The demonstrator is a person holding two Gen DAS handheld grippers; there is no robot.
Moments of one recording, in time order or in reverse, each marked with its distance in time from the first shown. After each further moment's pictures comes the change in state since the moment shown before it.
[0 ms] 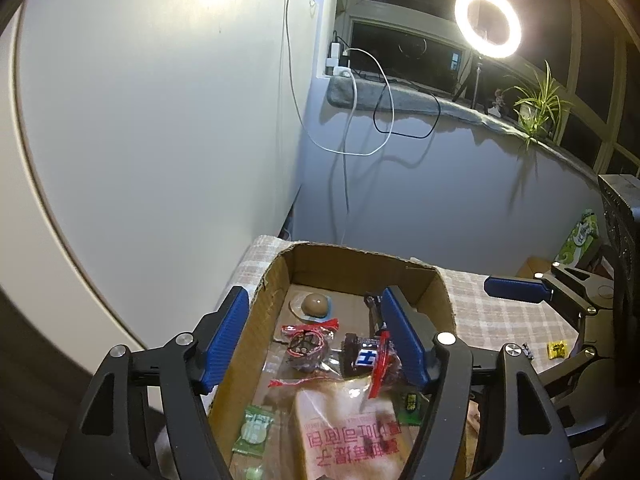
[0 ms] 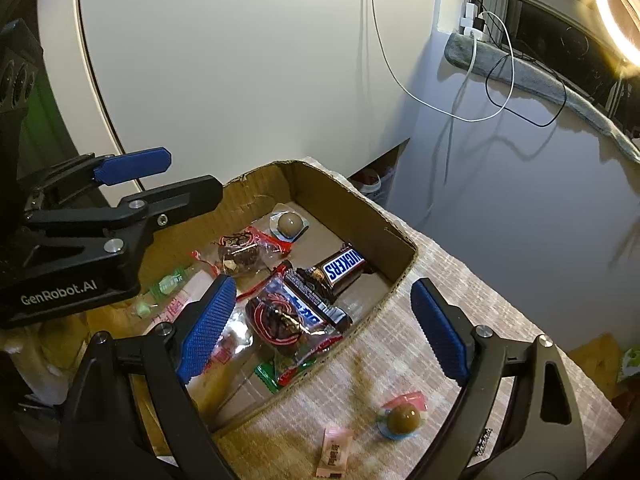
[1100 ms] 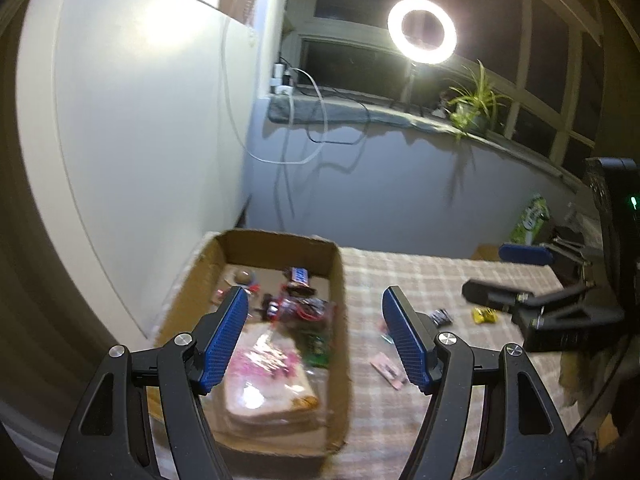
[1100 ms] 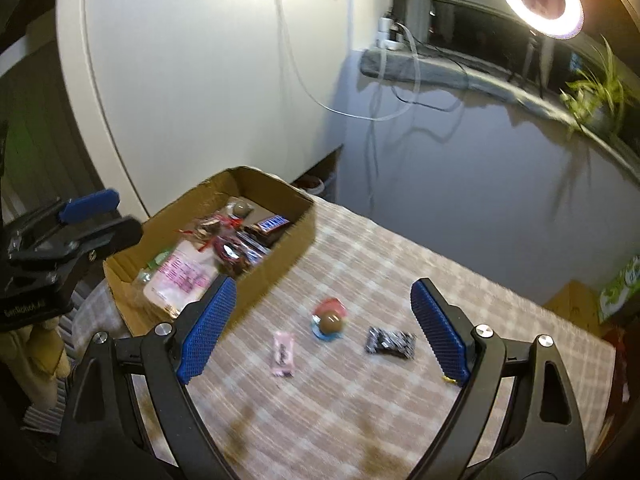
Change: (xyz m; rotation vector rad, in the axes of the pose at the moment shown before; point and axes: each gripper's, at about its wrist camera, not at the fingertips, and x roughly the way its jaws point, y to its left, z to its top) left arm -0.073 -0.059 -0.035 0.074 -0.041 -0.136; right arm -0.123 -0.047 -0.068 0.163 -0.077 -0.127
